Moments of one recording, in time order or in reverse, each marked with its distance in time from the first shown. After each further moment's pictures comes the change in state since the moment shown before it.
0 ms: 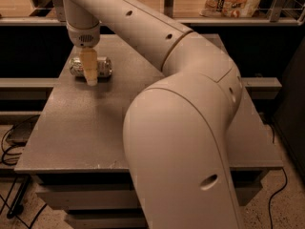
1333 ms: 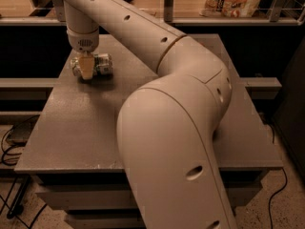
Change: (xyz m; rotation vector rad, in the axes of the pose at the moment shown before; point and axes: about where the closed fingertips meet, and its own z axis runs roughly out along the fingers) arm -0.004 0.001 0.021 -0.052 -0.033 0.033
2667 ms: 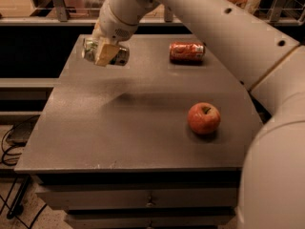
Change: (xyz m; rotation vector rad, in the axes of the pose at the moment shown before) arm 0.031 0.034 -0.102 0.257 -0.357 0.006
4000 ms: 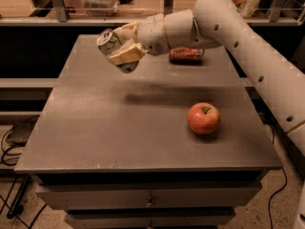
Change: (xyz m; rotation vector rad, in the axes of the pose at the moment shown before) arm 0.027 0.010 -0.045 0.104 -0.600 0.225
